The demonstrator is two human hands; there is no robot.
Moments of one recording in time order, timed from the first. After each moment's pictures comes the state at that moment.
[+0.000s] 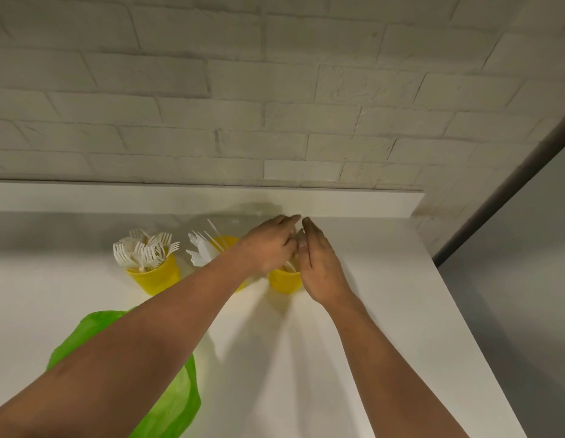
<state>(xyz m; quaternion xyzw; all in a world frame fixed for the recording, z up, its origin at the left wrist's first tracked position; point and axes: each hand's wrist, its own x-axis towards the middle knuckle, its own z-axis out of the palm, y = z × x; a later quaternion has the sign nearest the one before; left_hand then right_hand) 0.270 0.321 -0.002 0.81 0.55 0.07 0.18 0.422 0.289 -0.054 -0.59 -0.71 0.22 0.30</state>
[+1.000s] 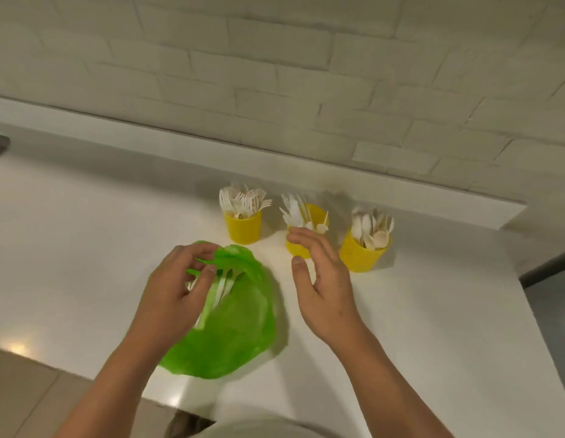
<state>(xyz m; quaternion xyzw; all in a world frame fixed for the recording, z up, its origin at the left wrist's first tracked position) 0.081 0.066 -0.005 0.54 0.70 0.44 0.18 0.302 0.150 0.000 -0.39 -0.75 0.31 0.43</state>
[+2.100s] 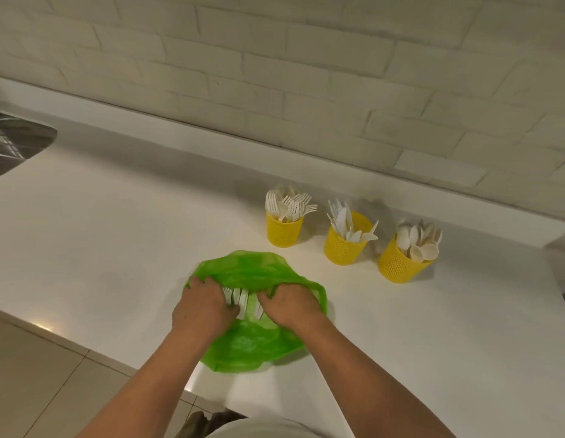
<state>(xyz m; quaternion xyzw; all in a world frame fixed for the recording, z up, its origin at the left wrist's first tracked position) 0.024 0.069 -0.066 0.44 0.88 0.01 0.21 0.176 0.152 -0.078 -0.51 -0.80 0.30 -0.05</state>
